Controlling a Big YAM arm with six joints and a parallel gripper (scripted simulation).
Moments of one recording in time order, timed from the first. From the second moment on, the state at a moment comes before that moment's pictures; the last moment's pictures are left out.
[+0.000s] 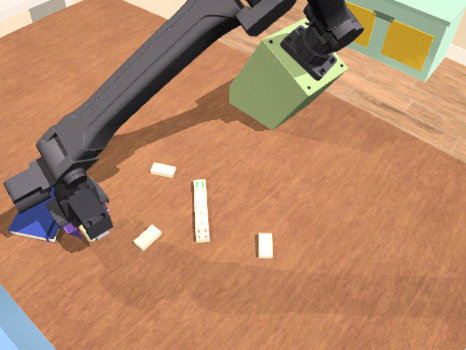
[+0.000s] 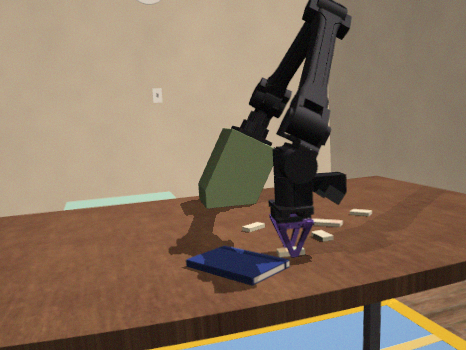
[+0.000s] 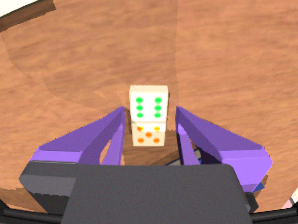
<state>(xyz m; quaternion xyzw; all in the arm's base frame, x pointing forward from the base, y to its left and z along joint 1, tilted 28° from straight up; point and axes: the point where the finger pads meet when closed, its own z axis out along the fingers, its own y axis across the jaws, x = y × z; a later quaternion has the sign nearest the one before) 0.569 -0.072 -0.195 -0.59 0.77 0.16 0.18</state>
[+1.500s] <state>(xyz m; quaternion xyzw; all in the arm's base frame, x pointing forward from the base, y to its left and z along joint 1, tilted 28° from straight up) 0.569 -0.072 -0.195 -0.59 0.77 0.16 0.18</state>
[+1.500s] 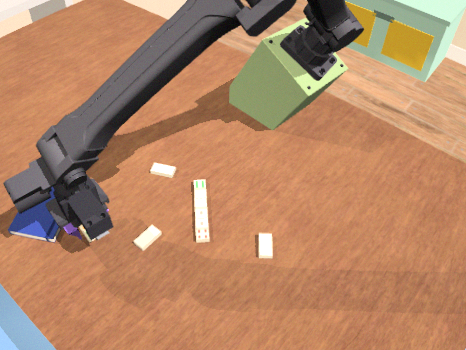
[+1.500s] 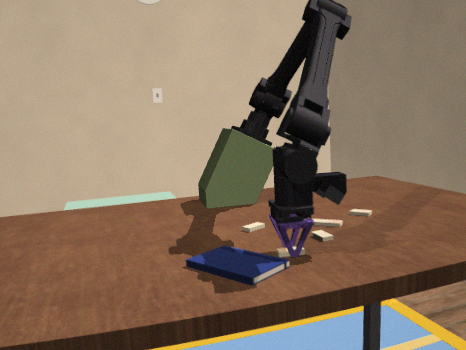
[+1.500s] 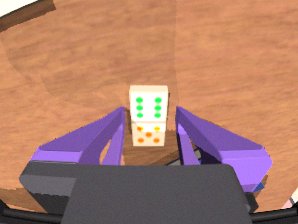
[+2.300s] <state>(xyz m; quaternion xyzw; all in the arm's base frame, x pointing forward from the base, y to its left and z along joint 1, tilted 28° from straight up) 0.569 -0.072 -0.195 -0.59 0.77 0.16 0.18</state>
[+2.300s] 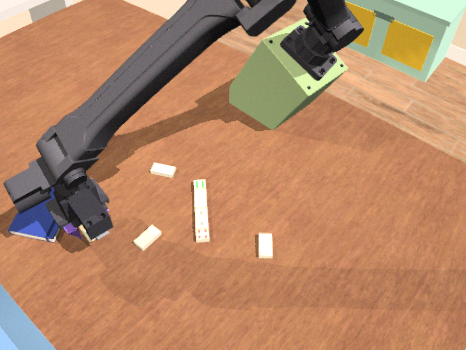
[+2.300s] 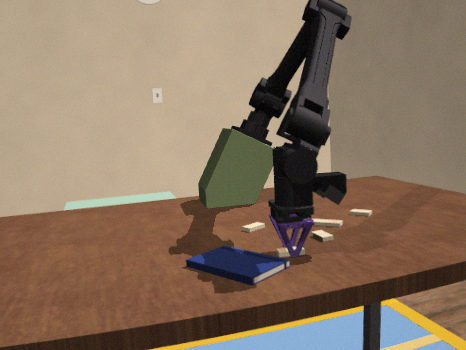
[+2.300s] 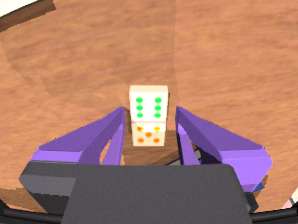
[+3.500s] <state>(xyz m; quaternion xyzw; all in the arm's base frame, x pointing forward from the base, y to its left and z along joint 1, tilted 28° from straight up) 0.569 -0.072 -0.195 -0.59 0.77 0.16 0.18</state>
